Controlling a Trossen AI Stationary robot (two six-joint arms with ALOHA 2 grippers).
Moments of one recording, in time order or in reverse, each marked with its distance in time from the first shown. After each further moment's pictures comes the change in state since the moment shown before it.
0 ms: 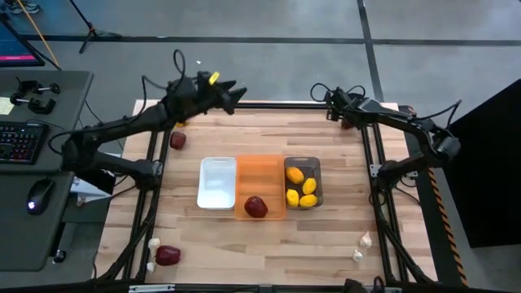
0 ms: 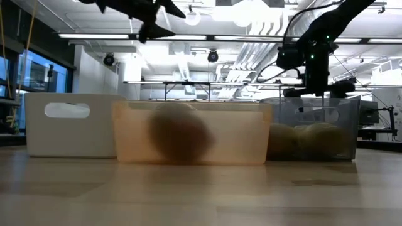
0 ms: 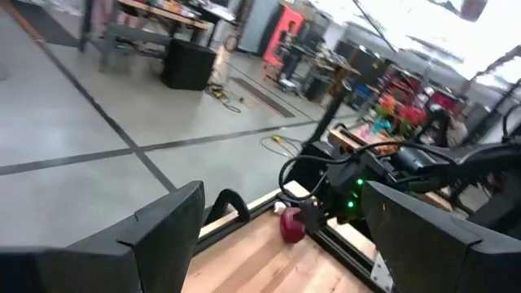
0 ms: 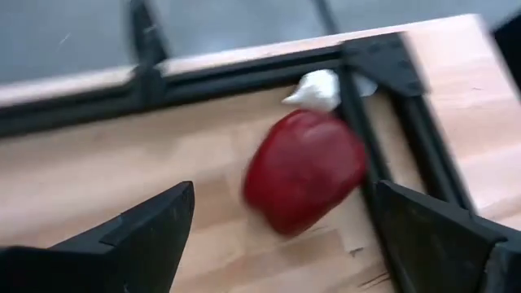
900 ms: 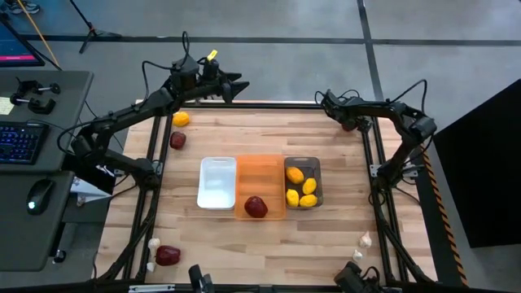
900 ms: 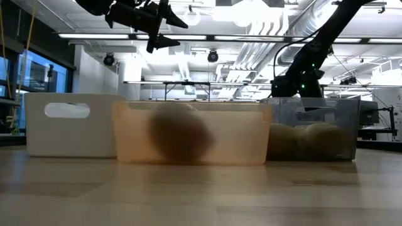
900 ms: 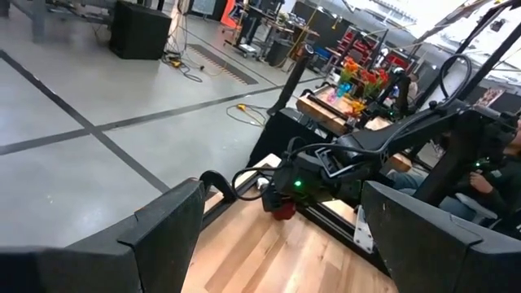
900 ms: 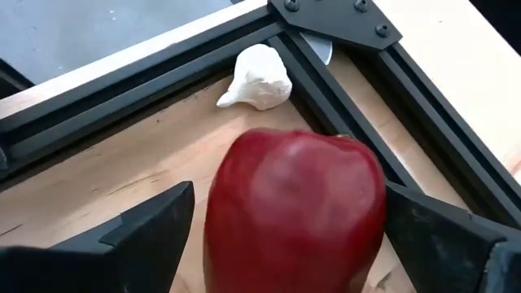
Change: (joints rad) left arm 0.195 0.113 0.080 -0.025 0.377 0.050; right arm -0.081 0.304 0.019 0.060 0.088 0.296
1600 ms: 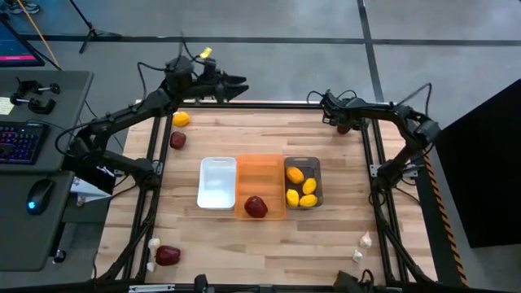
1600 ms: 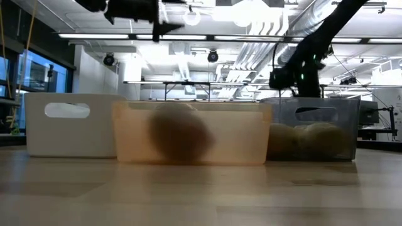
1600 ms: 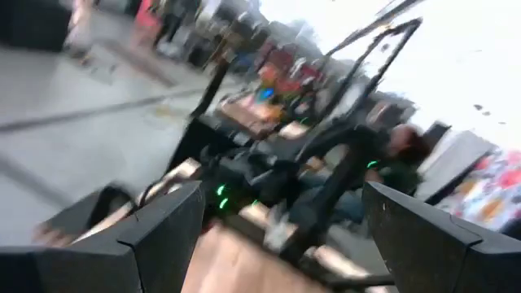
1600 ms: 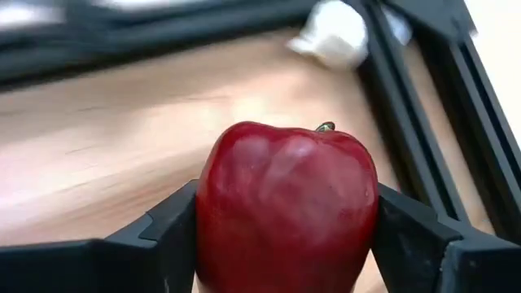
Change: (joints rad) left arm 0.007 -0.038 0.000 0.116 0.238 -0.144; right arm 0.063 -0.091 -0.001 0.001 -0.132 -0.247
